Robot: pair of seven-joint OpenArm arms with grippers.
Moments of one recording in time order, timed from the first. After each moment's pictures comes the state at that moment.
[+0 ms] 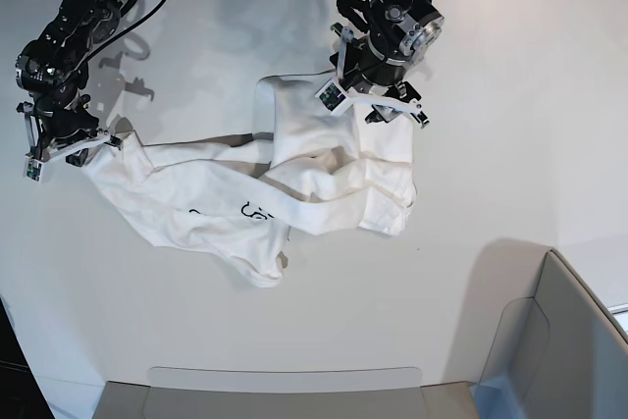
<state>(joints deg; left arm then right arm) 19.3 6.7 10.8 112.9 36.8 -34.1 44.2 1.1 0.0 38.4 105.7 7.7 19.0 -56.6</state>
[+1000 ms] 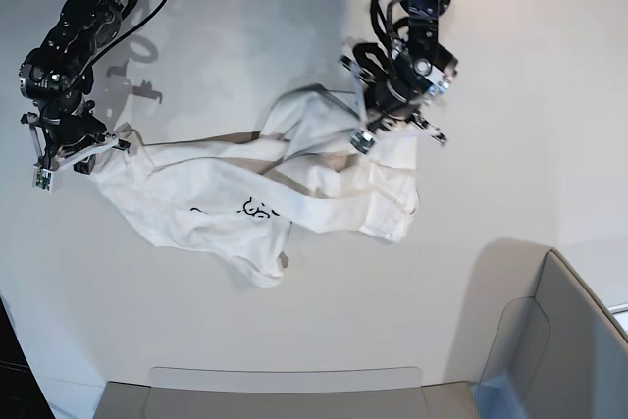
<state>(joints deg) 6.0 5.7 -3.5 101.4 21.4 -34.0 51.3 1.2 2.3 33.0 105.7 7.7 19.1 -56.6</state>
